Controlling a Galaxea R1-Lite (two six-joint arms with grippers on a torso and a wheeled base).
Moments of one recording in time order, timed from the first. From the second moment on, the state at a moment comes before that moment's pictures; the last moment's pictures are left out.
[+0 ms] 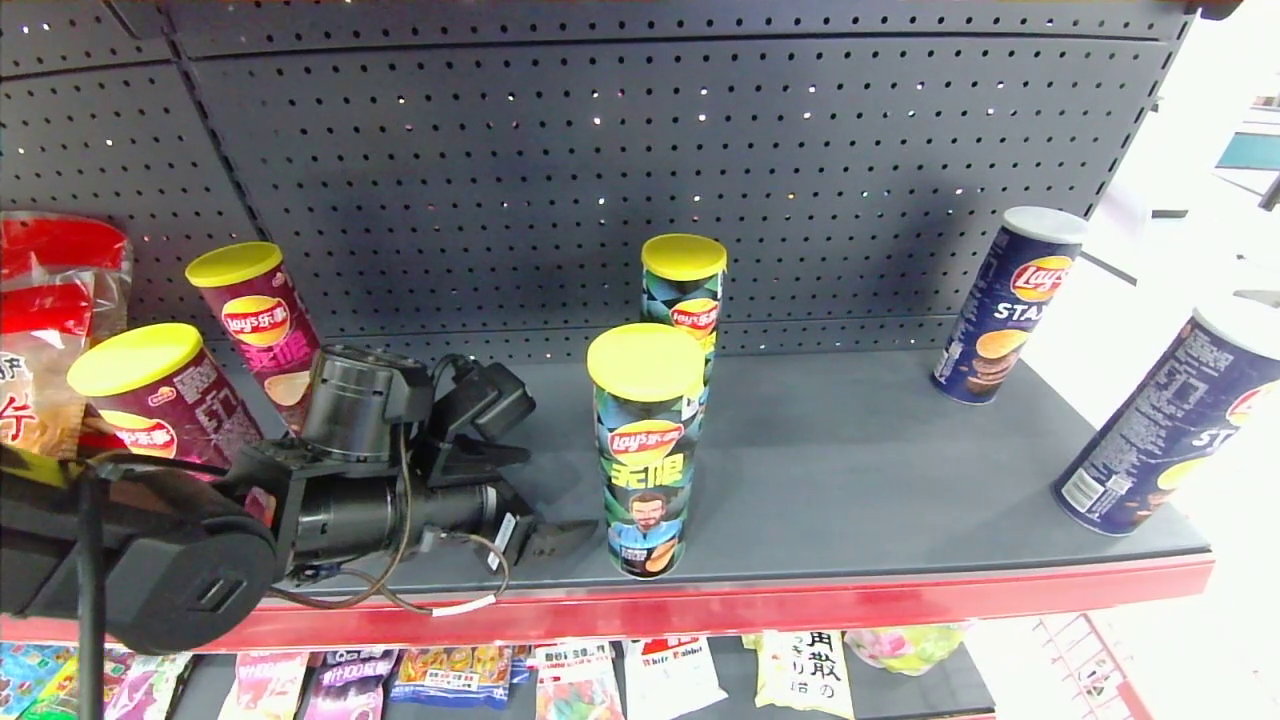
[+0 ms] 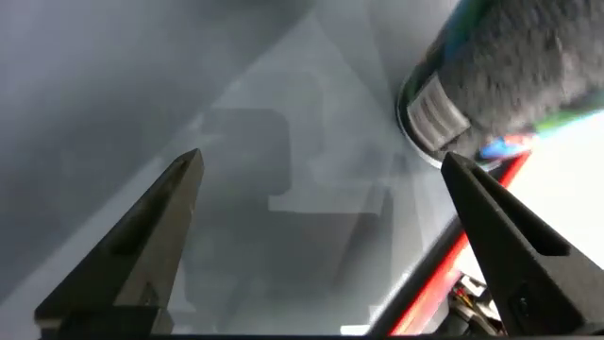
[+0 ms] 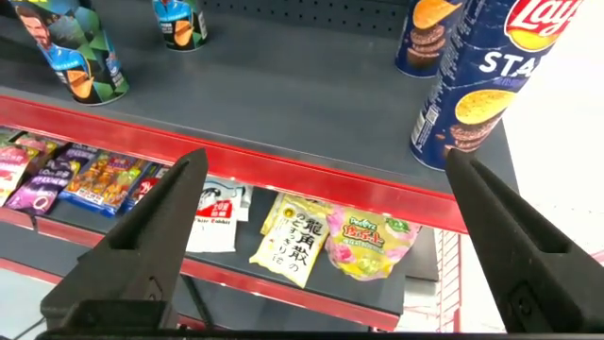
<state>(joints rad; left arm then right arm) -0.48 1.78 -0.71 -0.50 -0.28 0.22 0.44 0.34 -0.28 0.01 -0.18 -0.07</state>
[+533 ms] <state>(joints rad) -0.50 1.82 -0.74 -0.50 -0.28 0.22 0.44 0.34 -0.28 0.01 -0.18 -0.07</state>
